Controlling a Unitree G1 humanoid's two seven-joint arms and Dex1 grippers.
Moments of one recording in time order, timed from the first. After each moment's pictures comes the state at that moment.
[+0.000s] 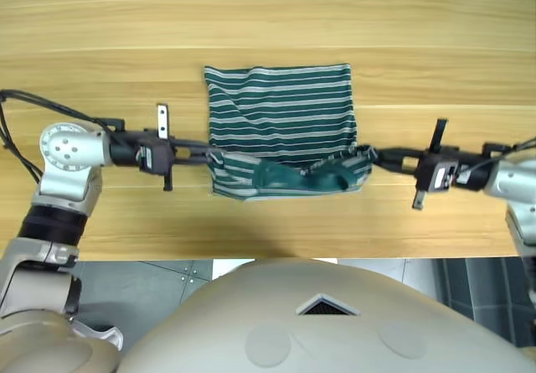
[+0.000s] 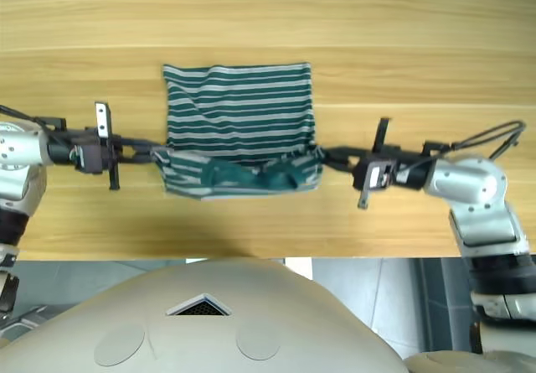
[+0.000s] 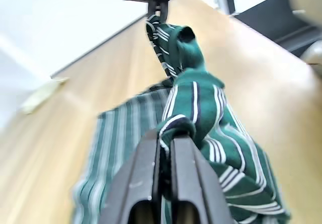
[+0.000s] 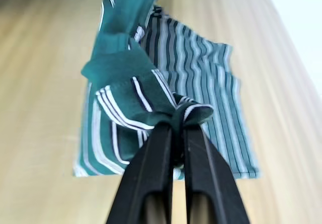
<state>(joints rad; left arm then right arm) -0.14 0.81 -0.25 0.23 -0.46 -0.64 -1.34 0.11 -0.89 0.06 -0.11 0.16 -0.45 1.00</state>
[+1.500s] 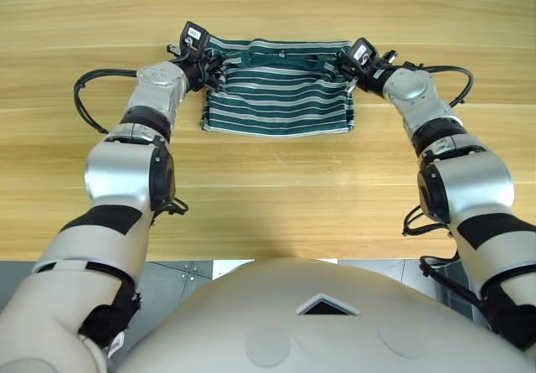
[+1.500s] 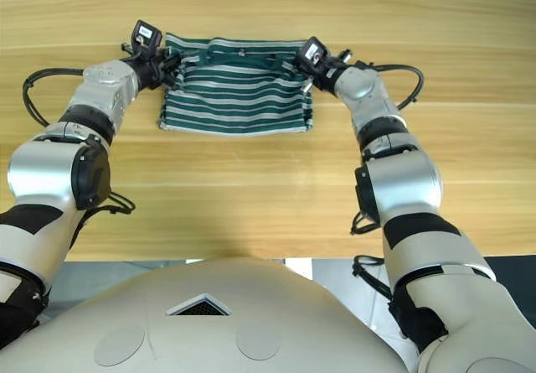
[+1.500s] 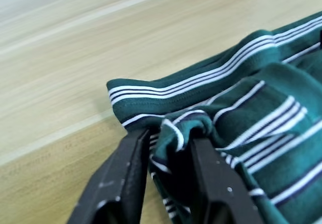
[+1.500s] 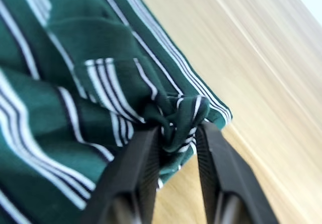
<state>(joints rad) -0.85 0.26 0.08 1.37 0.08 -0.06 -0.47 -0.78 -0.29 0.16 1.34 -0.24 -0.34 0.45</state>
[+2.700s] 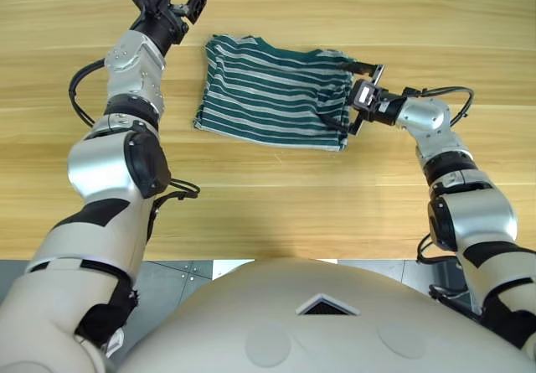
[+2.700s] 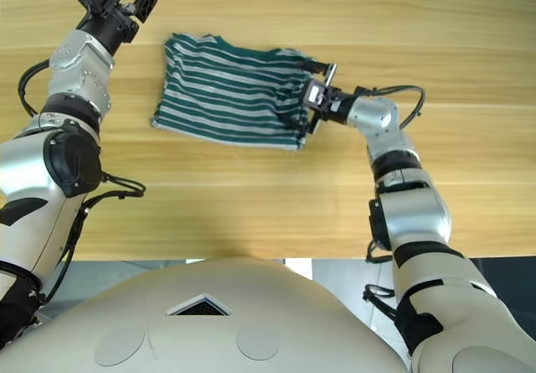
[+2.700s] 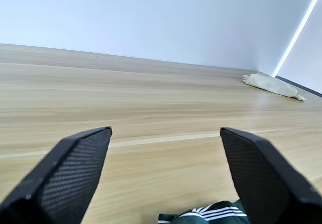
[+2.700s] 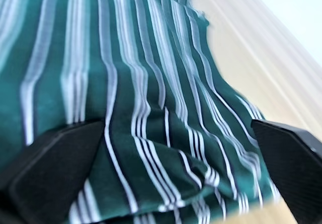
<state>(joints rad) -0.88 0.29 0.36 1.34 -0.10 -0.28 -0.59 -0.48 -0.40 0.20 1.04 -0.14 -0.77 0.89</state>
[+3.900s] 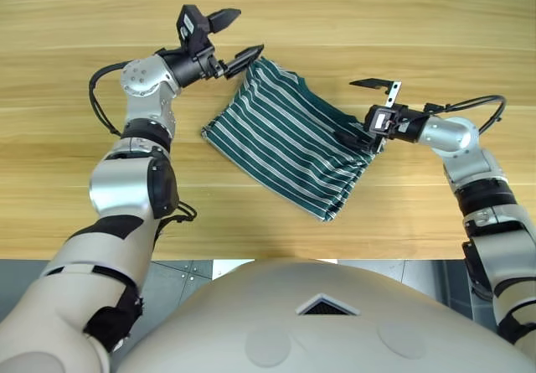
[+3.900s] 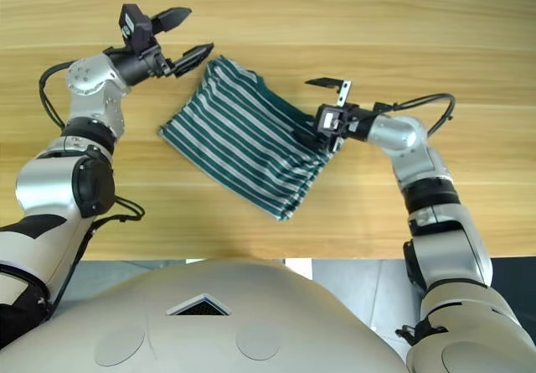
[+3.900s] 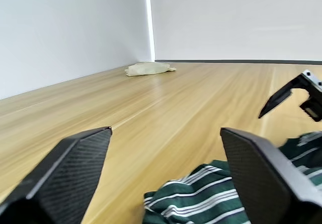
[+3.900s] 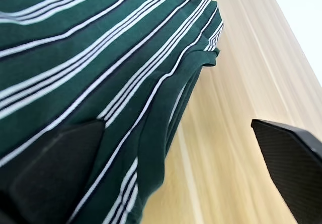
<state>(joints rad) -0.71 0.25 0.18 1.20 -0.12 -0.57 -1.27 -0.30 -0.62 0.30 0.66 -0.13 -0.65 0.77</state>
